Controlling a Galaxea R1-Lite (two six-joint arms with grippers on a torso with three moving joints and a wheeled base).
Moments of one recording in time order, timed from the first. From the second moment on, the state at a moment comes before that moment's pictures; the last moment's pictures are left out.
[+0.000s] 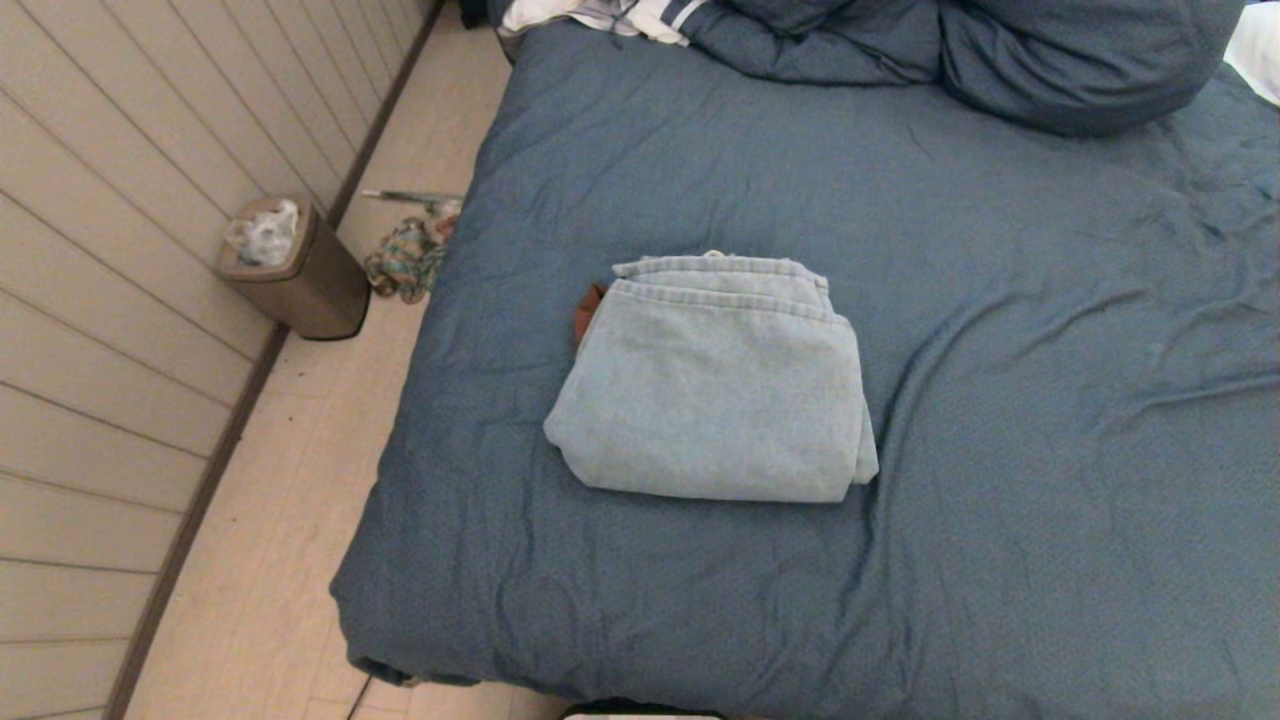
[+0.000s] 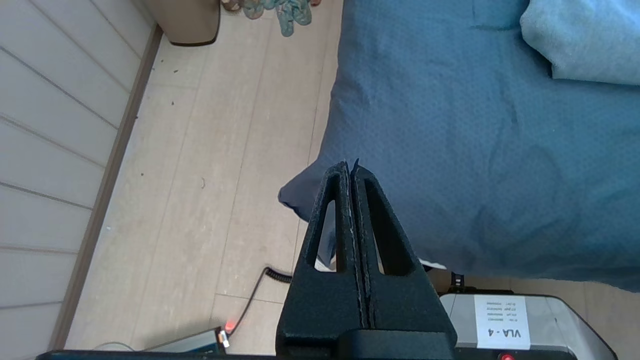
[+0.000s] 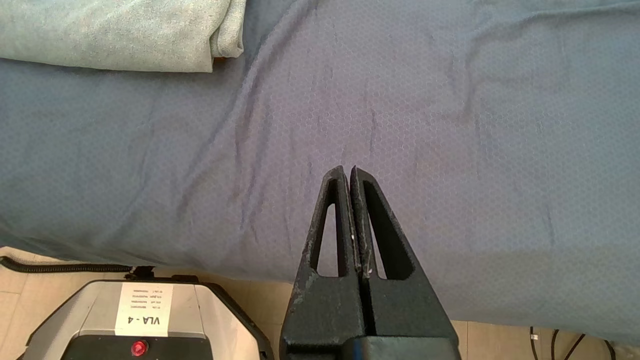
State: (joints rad) left arm 0.00 0.00 0.00 0.02 0.00 0.01; right arm 0.00 0.00 0.00 0.00 0.00 -0.02
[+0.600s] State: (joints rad) left arm 0.00 0.00 0.00 0.02 0.00 0.01; right arm 0.00 0.05 -0.18 0.08 0.05 -0.02
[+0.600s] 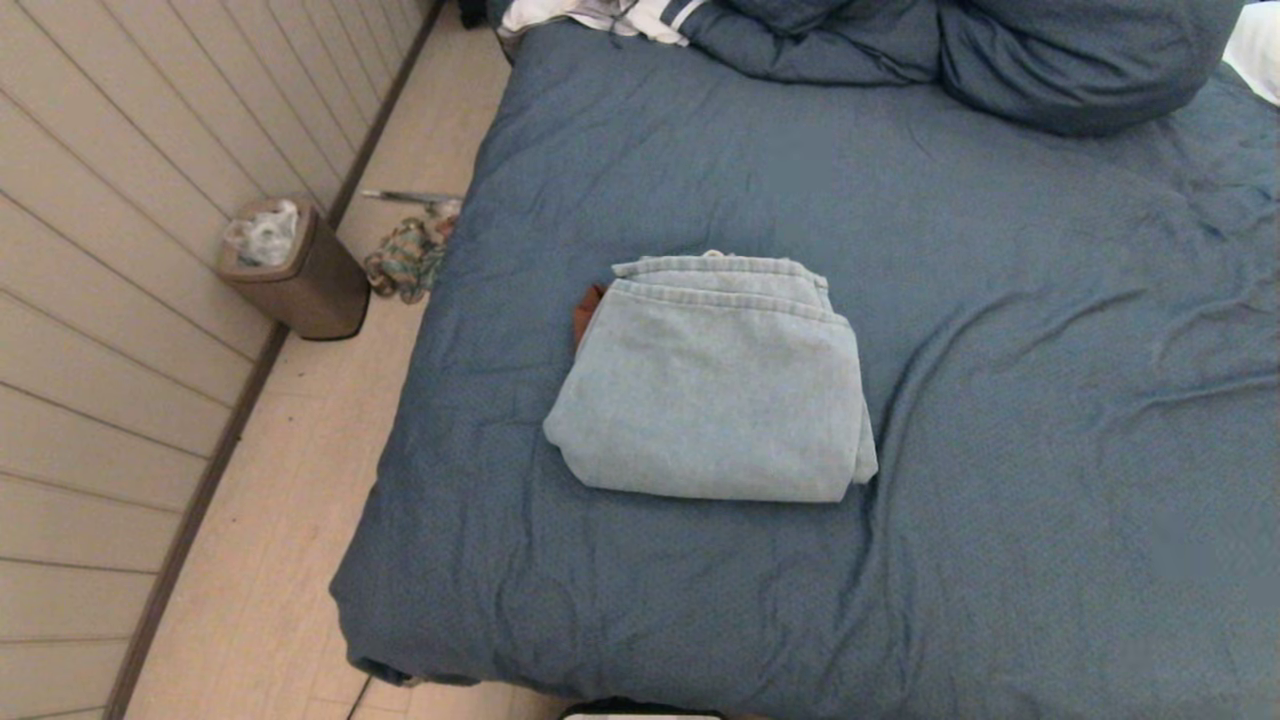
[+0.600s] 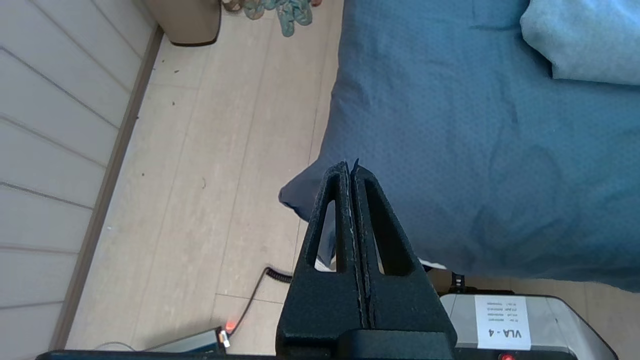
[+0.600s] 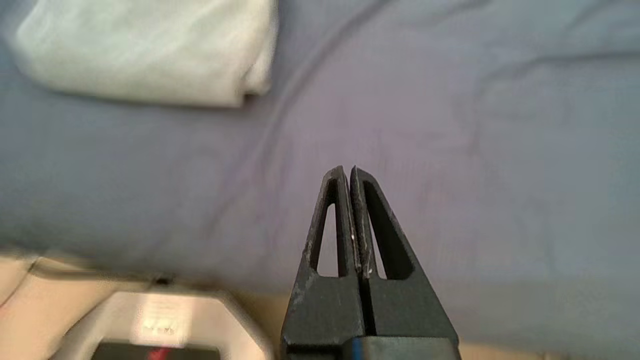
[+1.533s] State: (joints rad) left arm 0.00 0.00 -0.01 0.03 0.00 0.04; right arm 0.20 1.35 -0.95 0.15 0.17 0.38
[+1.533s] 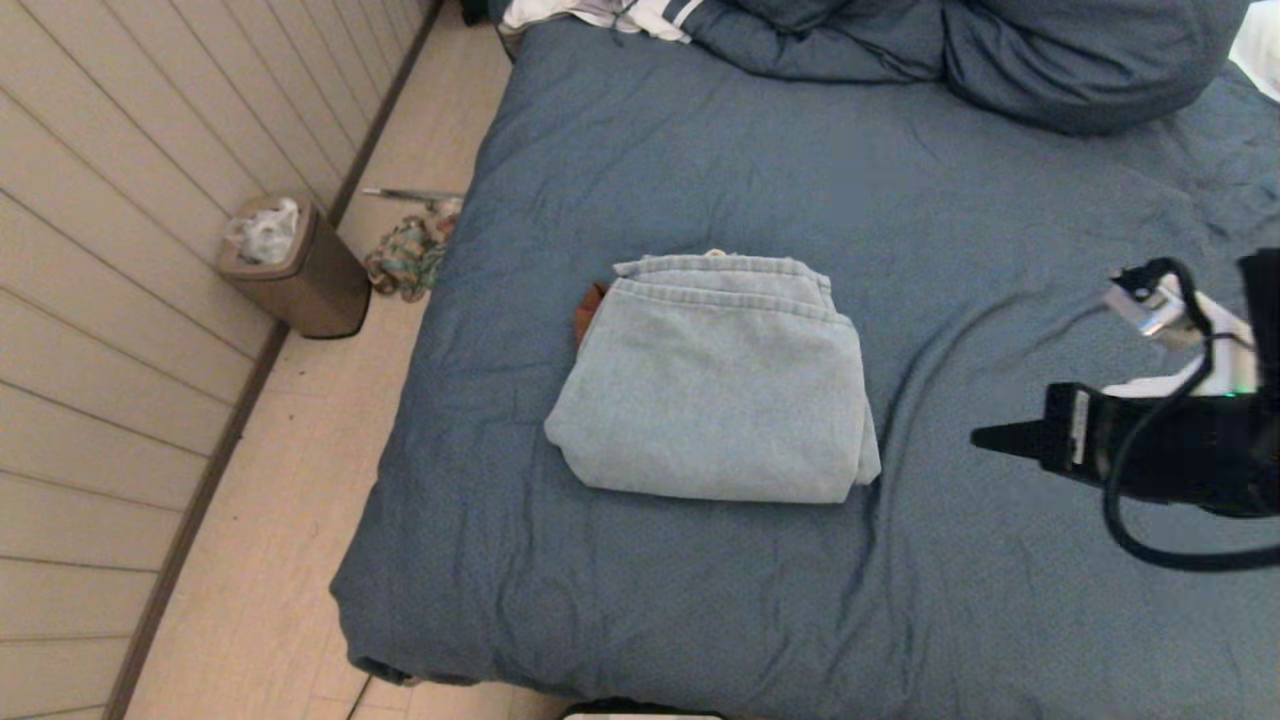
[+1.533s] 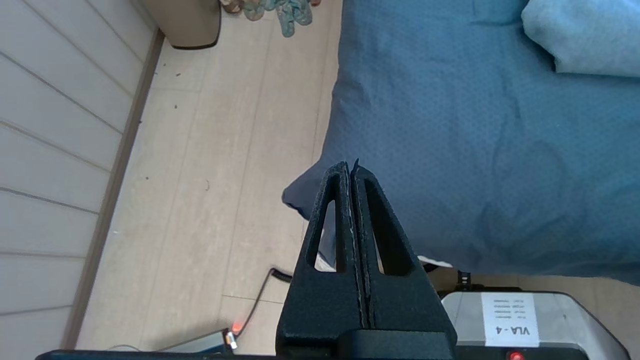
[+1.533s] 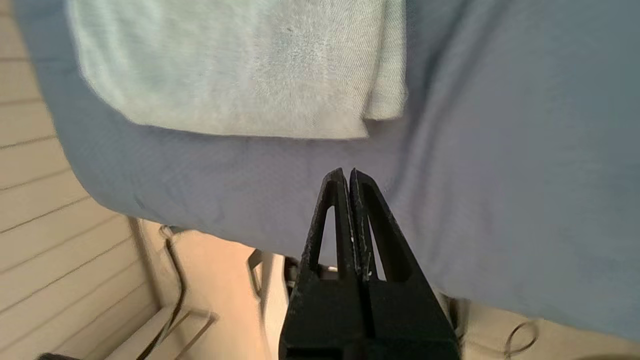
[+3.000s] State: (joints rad) left arm -0.39 1.84 -1.08 -0.23 -0.35 -0.28; right arm 0.38 1.77 -1.23 0.07 0.16 0.39
